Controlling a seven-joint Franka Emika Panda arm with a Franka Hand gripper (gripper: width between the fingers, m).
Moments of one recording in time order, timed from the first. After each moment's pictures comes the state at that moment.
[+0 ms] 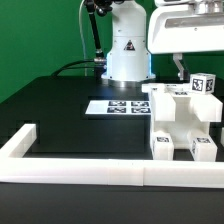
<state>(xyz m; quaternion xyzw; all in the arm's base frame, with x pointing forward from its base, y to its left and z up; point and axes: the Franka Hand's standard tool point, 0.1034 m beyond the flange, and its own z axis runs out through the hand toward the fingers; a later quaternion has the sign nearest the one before) 0.569 0.099 0.123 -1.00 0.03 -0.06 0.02</state>
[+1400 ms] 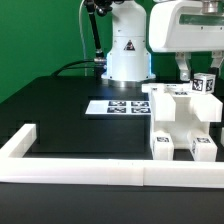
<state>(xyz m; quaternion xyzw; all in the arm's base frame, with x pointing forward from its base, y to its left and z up) 0.571 0.086 0.123 -0.96 -0.28 -0.06 -0.02</state>
